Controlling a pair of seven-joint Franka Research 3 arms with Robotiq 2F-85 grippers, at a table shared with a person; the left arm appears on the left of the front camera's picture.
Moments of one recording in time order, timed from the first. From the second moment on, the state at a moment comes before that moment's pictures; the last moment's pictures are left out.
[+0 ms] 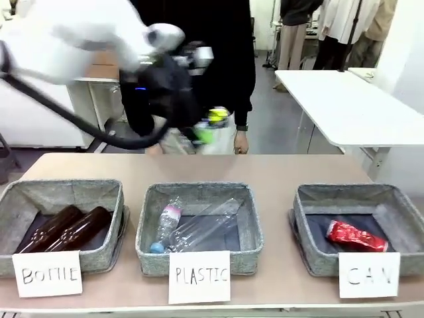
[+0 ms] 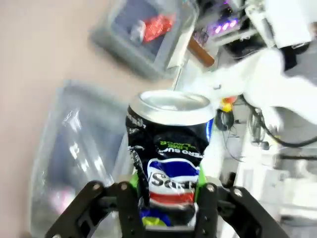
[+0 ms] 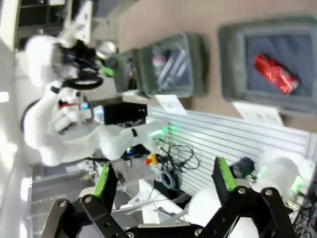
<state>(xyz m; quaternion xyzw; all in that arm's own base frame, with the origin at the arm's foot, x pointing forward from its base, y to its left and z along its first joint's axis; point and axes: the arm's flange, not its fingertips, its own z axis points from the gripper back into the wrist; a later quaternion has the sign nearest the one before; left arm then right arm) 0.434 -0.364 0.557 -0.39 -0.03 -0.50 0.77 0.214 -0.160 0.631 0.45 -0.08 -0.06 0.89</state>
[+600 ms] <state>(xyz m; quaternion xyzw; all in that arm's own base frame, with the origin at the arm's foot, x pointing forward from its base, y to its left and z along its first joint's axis) 0.338 -0.566 0.478 -0.44 0.01 -0.63 0.64 0.153 -0.183 0.499 0.47 0.02 -0.11 0.87</state>
